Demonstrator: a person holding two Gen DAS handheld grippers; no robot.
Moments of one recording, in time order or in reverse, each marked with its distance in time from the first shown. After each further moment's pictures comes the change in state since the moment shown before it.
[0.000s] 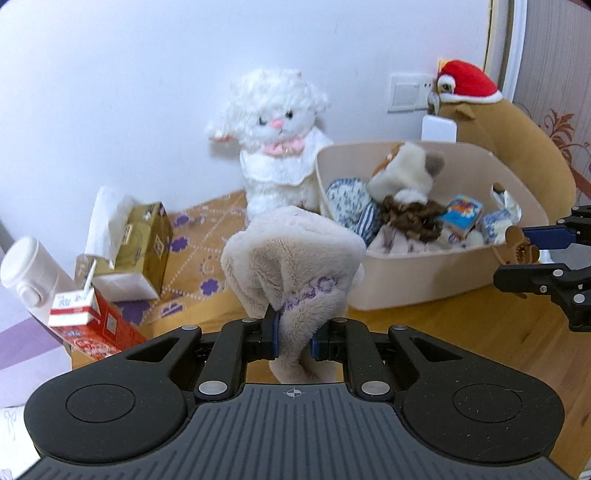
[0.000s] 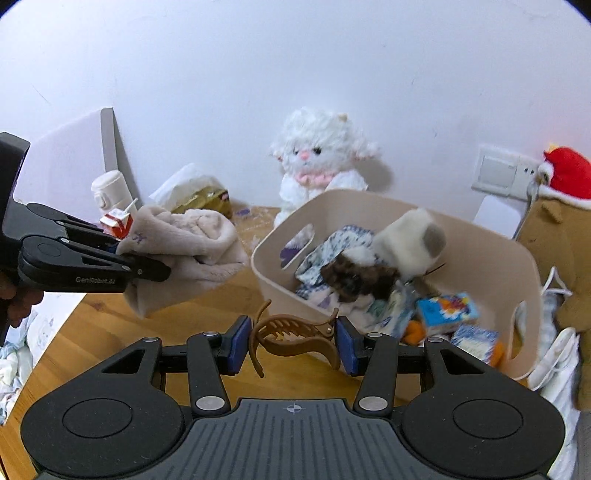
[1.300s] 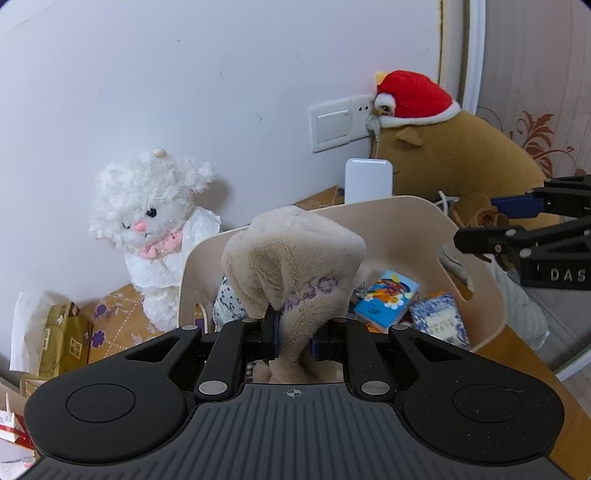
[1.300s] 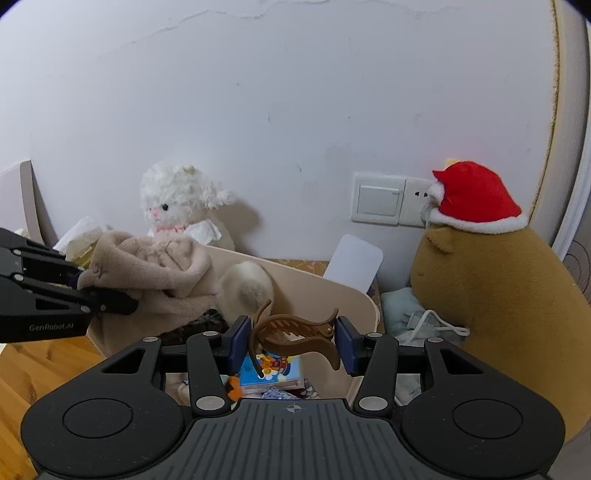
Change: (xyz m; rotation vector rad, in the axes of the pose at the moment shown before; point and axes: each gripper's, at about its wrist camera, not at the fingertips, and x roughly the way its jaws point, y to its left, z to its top) left arm 0.059 -0.132 0.098 0.096 -0.033 -0.034; right arm -0.010 -0.162 0.027 0.058 -0.076 -0.141
